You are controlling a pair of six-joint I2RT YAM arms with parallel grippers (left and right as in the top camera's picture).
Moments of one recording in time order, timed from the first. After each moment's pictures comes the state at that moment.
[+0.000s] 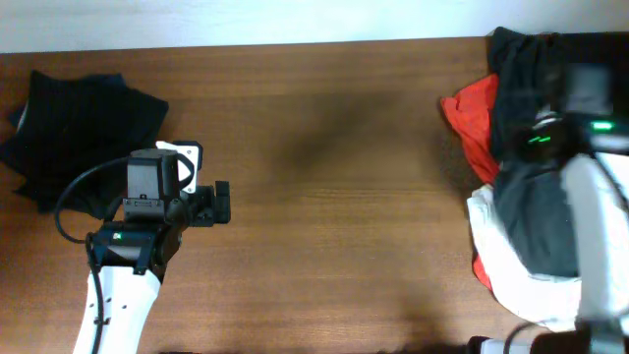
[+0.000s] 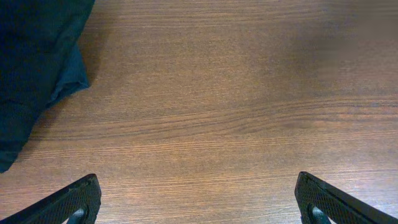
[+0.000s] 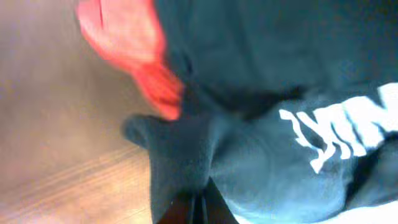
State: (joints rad) left arm -0.08 1.14 0.97 -0.74 -0.01 -0.02; right arm -0.22 1.50 1.53 -1.10 0.16 0.19
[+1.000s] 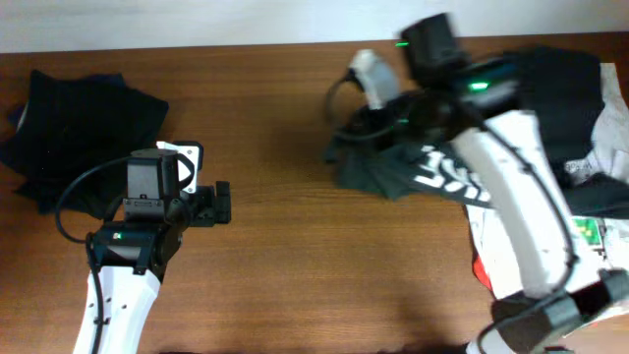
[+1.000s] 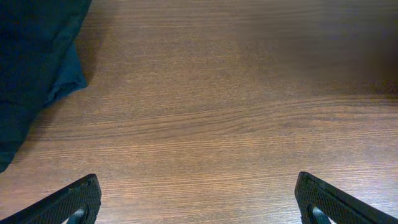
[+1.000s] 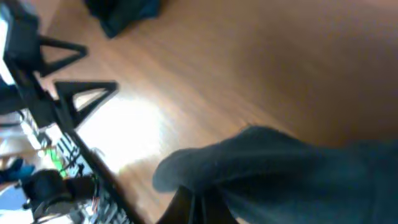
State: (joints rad) left arm -0.08 1.14 0.97 -0.74 0.00 -0.02; right arm 0.38 1.77 1.98 -1.28 -0.54 -0.04
